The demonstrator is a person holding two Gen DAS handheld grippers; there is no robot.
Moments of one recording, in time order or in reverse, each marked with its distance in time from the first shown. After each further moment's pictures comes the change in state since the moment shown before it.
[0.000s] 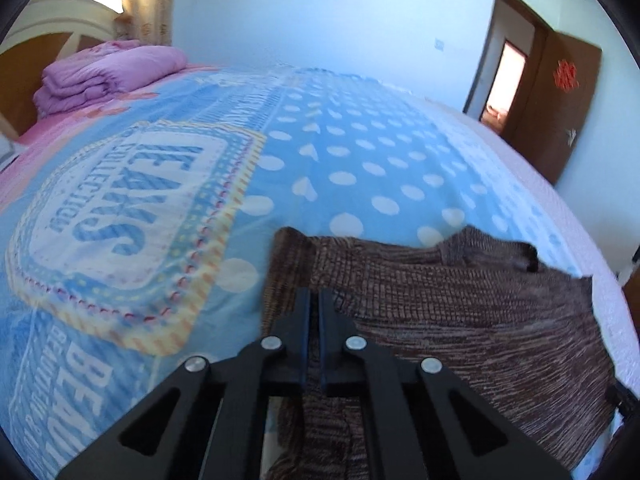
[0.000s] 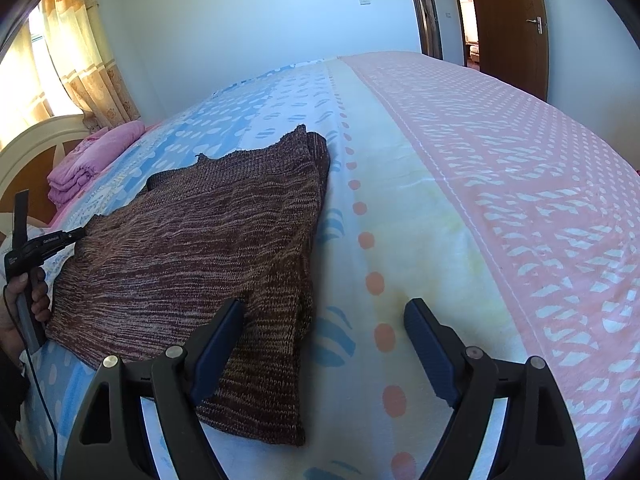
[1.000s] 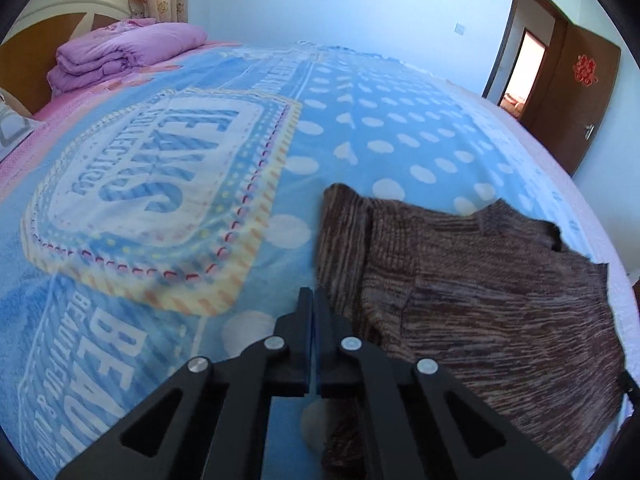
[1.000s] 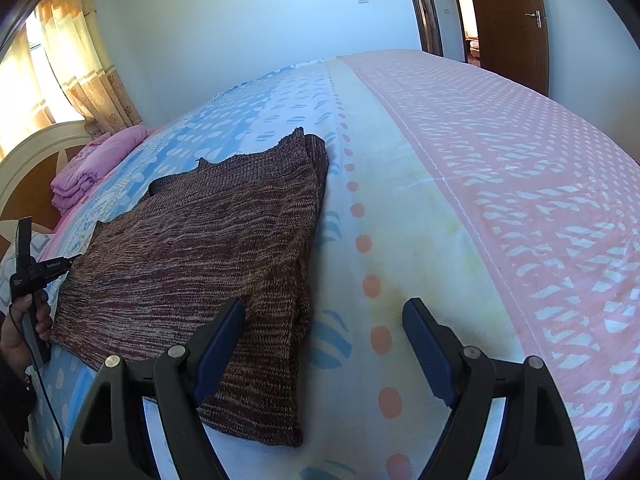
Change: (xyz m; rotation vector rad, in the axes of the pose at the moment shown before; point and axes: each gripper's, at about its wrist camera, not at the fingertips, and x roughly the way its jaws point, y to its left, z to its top) left arm 0.002 0.025 -0.012 -0.017 0.083 0.029; right arm 0.000 -0.003 0.002 0.016 0.005 0.020
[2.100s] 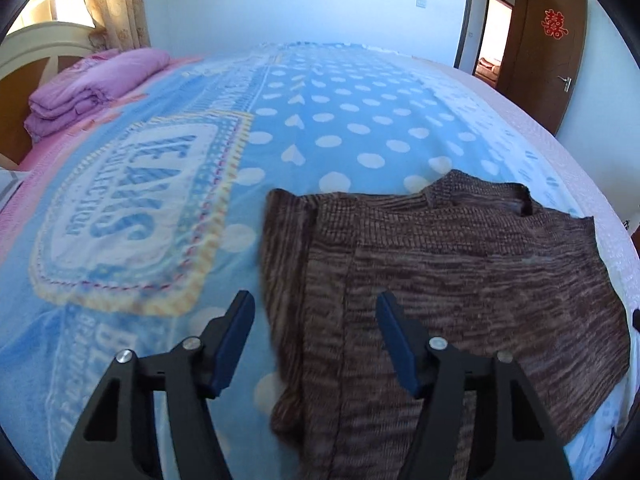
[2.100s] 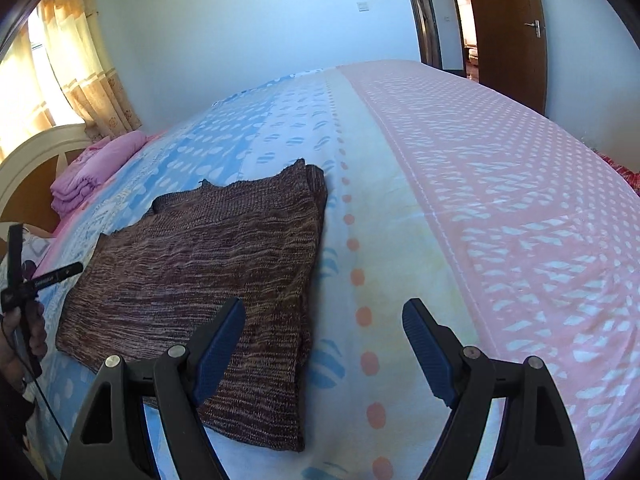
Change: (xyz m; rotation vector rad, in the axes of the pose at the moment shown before) left arm -0.008 -0.048 0.004 0.166 0.056 0.020; right arm -0.017 0.006 0.020 -0.014 -0.022 -0.018
